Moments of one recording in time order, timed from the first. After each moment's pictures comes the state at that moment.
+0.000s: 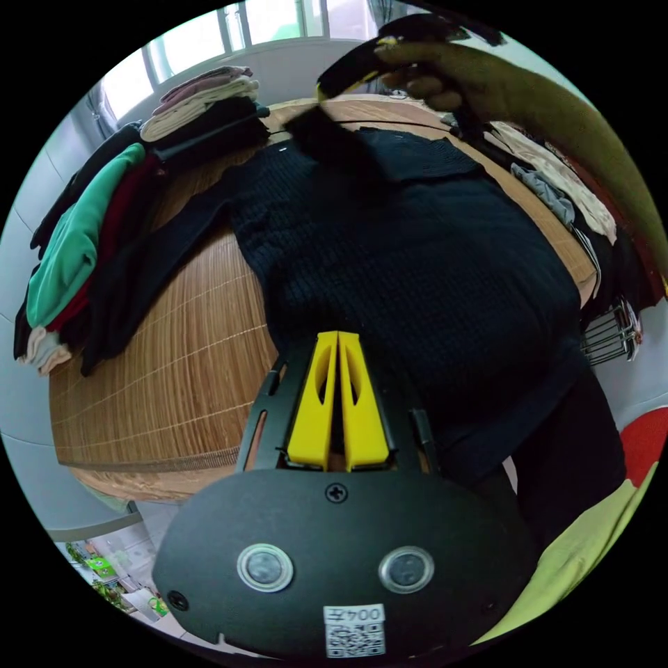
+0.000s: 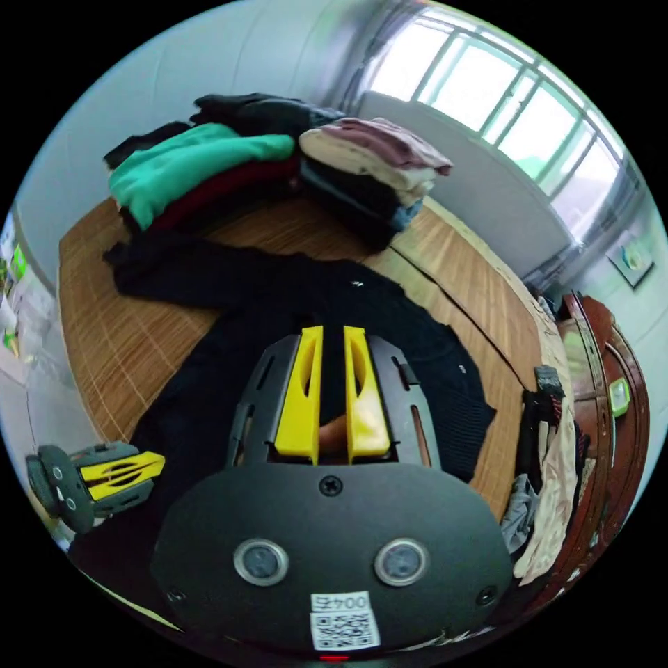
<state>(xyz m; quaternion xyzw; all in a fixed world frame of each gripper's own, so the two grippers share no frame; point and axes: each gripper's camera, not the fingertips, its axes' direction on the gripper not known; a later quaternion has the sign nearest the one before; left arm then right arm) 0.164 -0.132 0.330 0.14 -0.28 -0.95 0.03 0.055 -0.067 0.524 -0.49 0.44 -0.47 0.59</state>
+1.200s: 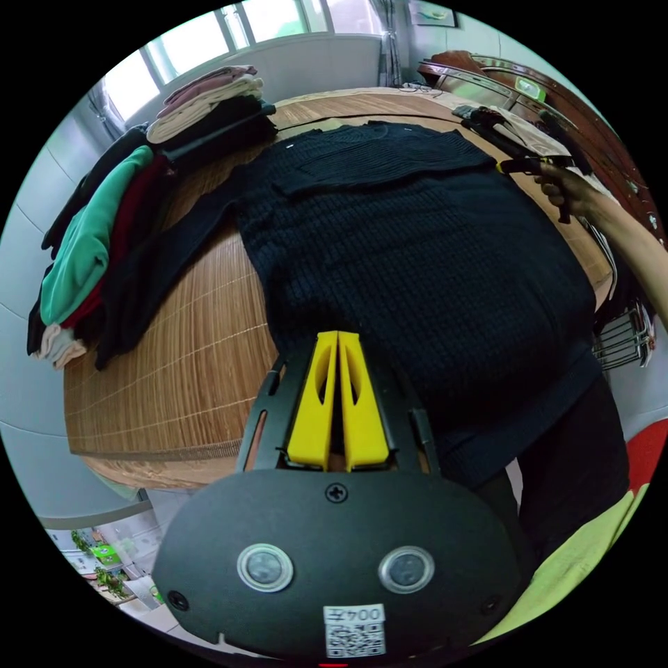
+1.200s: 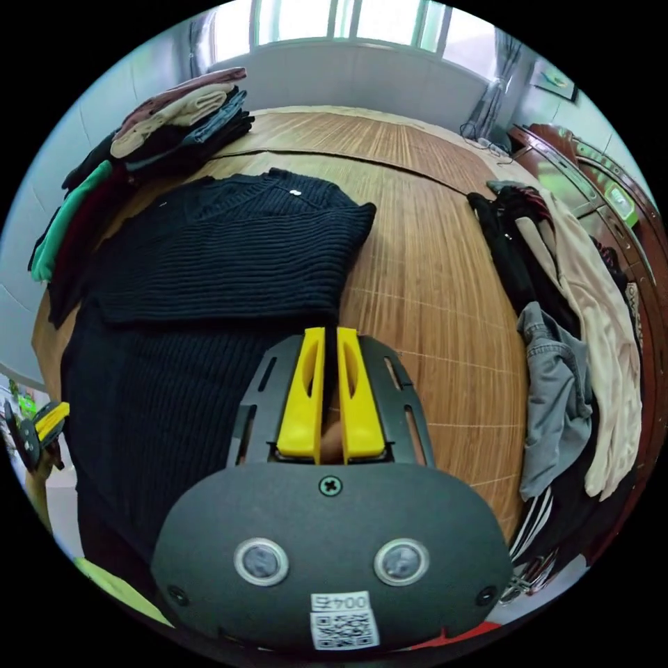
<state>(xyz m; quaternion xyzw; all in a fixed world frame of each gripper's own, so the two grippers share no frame) 0.169 -0.143 0.339 0.10 -0.26 -0.96 0.01 0.192 -0.318 0.363 -0.45 0.57 -0.25 0.64</state>
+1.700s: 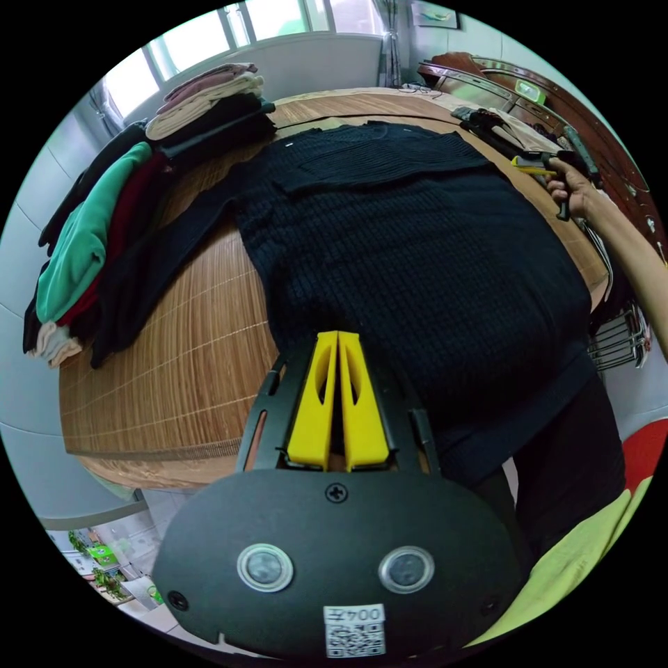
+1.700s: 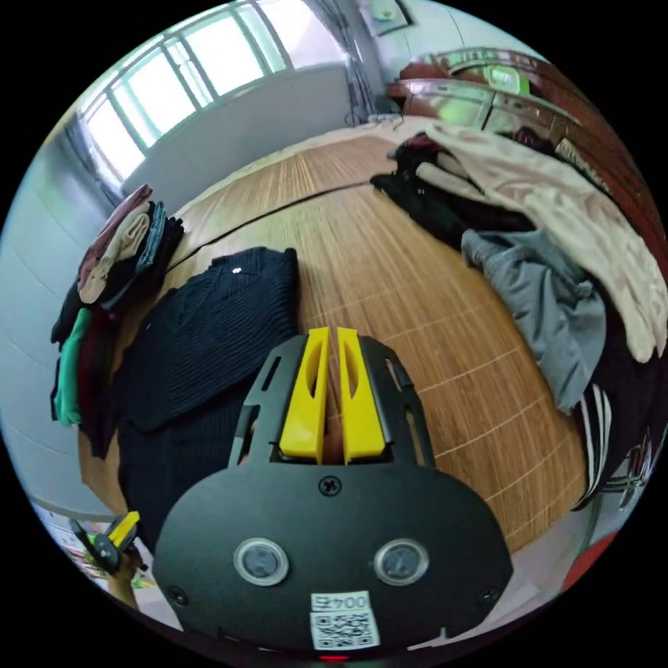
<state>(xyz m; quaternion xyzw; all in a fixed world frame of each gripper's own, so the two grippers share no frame) 0.169 -0.148 0.349 0.12 -0.26 -0.96 0.01 0.176 -0.353 0.327 -0.26 0.60 -0.14 0.74</state>
